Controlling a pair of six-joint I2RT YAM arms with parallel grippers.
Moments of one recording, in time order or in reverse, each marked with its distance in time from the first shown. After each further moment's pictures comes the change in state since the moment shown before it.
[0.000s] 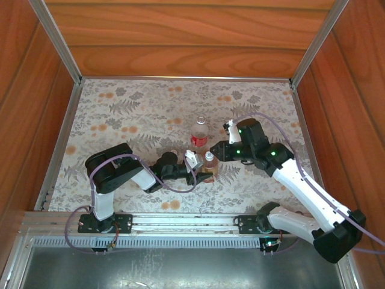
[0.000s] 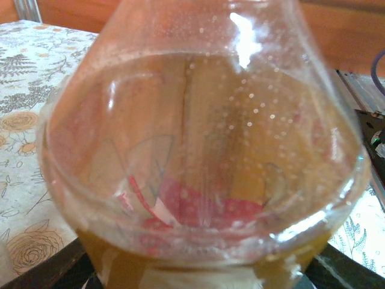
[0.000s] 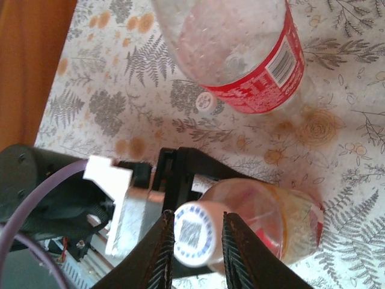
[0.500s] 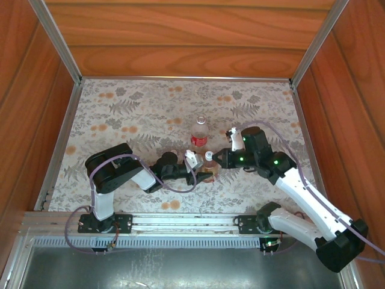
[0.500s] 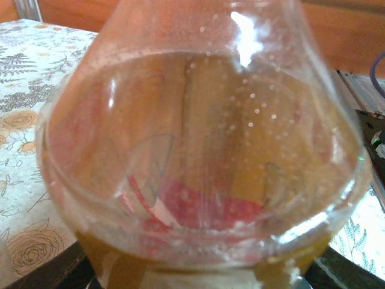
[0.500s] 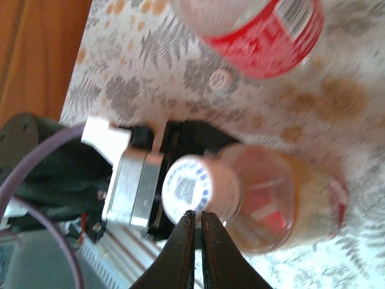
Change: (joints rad) left arm 0.000 0.000 0.002 -0.002 -0.002 -0.005; right arm -0.006 -0.129 -0.142 0.039 -0.116 0.043
